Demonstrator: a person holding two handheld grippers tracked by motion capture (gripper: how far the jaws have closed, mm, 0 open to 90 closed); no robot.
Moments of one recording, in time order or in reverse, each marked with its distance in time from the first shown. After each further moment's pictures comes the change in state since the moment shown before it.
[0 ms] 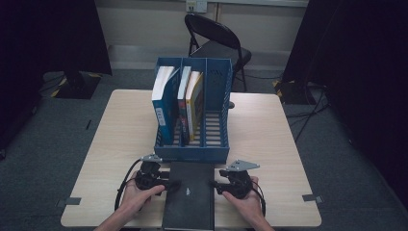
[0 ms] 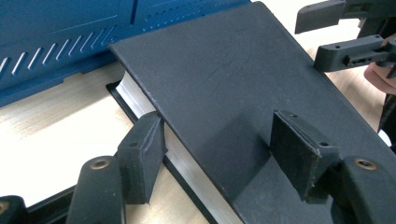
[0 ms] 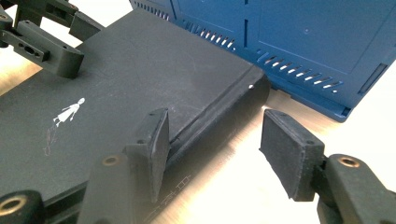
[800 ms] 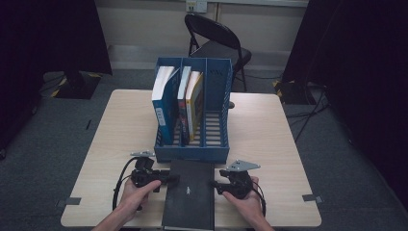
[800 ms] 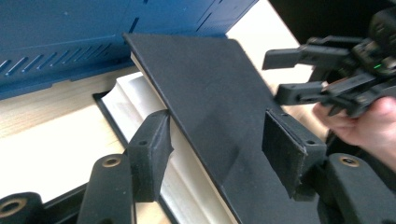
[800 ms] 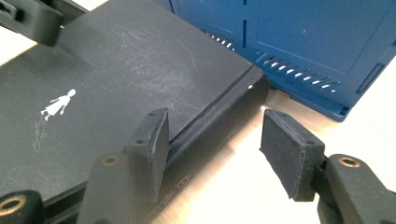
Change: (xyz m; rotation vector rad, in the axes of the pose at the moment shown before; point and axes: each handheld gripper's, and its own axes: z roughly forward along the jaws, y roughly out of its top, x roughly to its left) left arm 0.006 0.004 -0.015 -0.091 -0.121 -0.151; right arm 0.000 -0.001 -0.001 -0.006 -0.001 0.003
